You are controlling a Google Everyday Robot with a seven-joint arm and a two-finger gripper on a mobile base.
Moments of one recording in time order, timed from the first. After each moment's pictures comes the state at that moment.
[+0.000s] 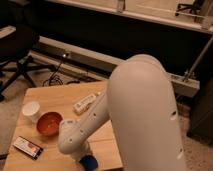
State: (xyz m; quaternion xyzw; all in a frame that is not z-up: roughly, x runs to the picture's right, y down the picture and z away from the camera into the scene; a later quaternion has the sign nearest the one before) arm -0.122 0.338 0.738 -0.28 0.21 0.44 0.83
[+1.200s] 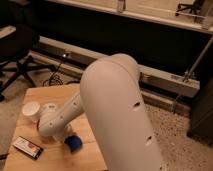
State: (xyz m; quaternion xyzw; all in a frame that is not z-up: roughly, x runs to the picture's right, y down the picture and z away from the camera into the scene) arm -0.210 0.256 0.790 -0.25 0.15 0.43 0.86
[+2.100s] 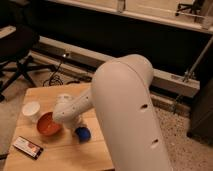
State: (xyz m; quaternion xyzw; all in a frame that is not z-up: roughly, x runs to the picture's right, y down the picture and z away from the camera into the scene) arm -0.154 0.218 0.824 -0.23 0.18 0.50 0.82
